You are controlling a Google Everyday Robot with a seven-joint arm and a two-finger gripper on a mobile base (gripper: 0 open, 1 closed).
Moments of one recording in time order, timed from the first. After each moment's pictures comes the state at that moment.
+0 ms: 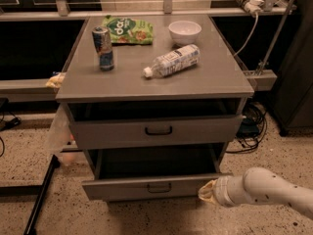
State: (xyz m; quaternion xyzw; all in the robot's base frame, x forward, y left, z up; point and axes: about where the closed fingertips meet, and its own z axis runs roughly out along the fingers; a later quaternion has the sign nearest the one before) arm 0.475 -0.196 0.459 -0.59 0.75 0.10 0.28
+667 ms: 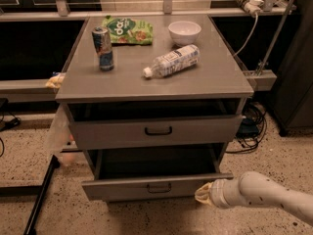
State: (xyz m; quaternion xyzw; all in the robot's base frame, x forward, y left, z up) arm 0.486 -0.189 0.422 -0.58 0.75 0.11 0.30
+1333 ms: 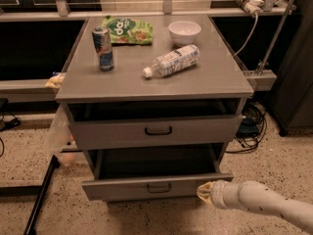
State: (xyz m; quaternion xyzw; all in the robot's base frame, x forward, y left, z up) arm 0.506 -0.202 0.409 -0.60 0.72 0.04 0.34
